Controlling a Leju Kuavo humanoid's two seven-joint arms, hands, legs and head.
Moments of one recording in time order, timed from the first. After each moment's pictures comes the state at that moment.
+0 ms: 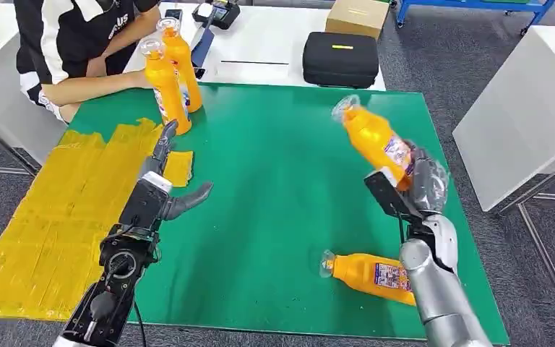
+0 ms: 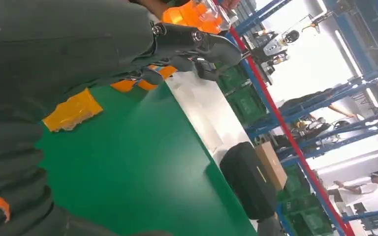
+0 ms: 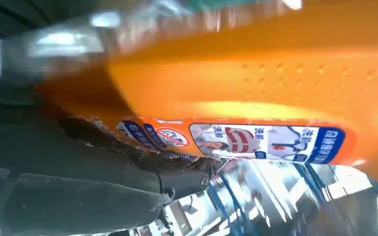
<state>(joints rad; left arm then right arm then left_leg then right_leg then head) -0.29 -0.09 -0.26 -1.26 -0.38 0.08 -0.35 -0.34 -0.07 -0.09 -1.00 0.80 -0.43 -0.29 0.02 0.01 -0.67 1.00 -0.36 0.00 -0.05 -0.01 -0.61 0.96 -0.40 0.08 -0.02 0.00</state>
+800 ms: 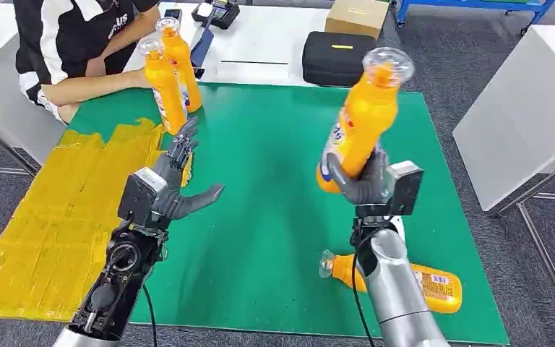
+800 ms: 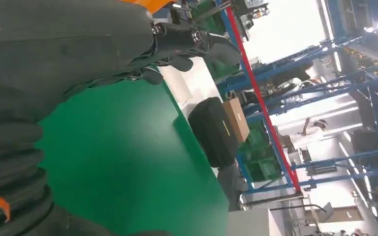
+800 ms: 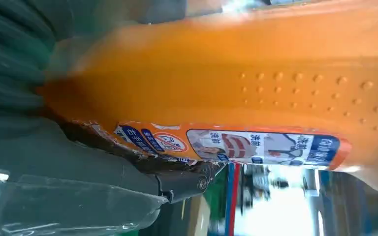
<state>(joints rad) -0.33 -0.10 -0.28 -1.23 -0.18 -0.07 -0.41 -0.37 0.12 0.02 -1.04 0.00 0.05 -0.58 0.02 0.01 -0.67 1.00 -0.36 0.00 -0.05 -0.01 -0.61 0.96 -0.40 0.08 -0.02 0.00</state>
